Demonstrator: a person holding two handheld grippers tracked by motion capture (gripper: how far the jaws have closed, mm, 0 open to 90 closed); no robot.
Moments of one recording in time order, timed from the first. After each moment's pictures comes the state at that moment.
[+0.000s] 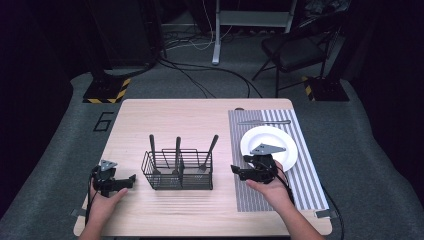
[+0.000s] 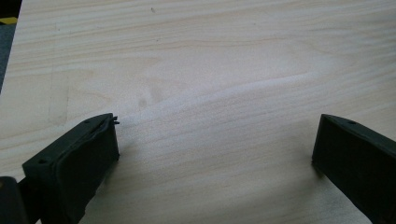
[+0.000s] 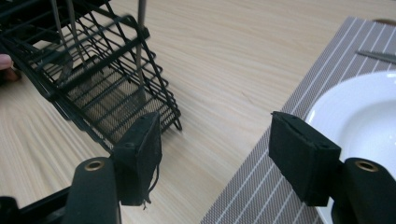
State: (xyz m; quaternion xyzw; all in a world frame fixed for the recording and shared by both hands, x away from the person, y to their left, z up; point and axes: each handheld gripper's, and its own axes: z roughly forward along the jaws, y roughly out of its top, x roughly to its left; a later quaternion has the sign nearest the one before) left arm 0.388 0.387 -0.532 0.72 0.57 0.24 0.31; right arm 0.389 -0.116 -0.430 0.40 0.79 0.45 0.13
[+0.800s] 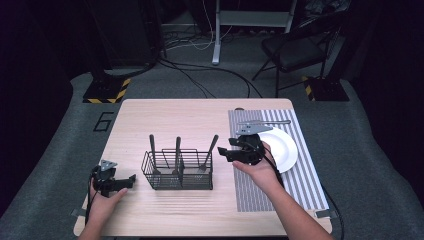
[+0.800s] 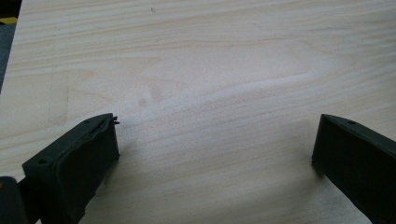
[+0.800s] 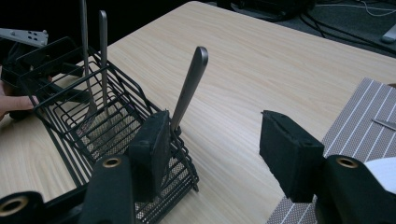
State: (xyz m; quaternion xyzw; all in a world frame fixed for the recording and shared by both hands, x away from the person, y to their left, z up) left arm 0.388 0.386 -0.532 0.72 0.58 0.24 0.31; right arm 0.419 -0.078 -0.383 0.36 0.80 0.47 0.13
